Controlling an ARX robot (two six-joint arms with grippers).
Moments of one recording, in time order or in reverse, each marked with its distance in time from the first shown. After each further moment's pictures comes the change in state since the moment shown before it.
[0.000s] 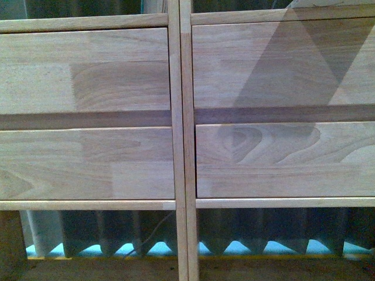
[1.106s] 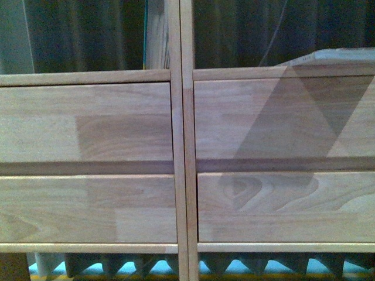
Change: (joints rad) left arm 0.000 0.000 0.000 0.000 -0.001 0.000; right arm 0.000 0.000 0.000 0.000 0.000 -0.001
